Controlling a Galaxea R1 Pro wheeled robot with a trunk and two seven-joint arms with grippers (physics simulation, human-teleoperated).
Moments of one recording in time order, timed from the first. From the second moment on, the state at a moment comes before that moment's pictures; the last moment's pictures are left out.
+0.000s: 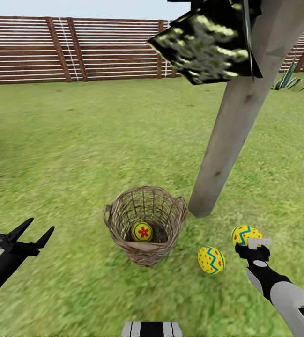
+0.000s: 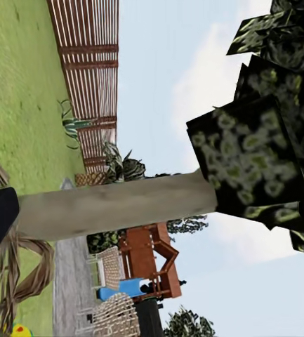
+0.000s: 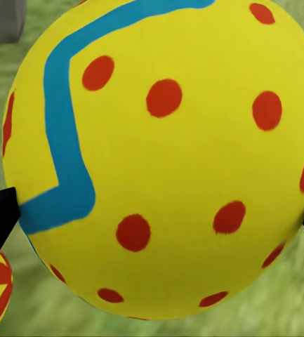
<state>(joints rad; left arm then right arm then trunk) -0.28 0.26 0.52 -1.18 1.23 0.98 -0.94 -0.80 -0.24 0.00 -0.15 0.02 -0.21 -0.22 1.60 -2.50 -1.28</state>
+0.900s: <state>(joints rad) -0.28 0.26 0.51 -1.17 1.23 0.98 -0.94 -0.80 -0.24 0.00 -0.16 0.03 -0.21 -0.22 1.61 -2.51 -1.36</state>
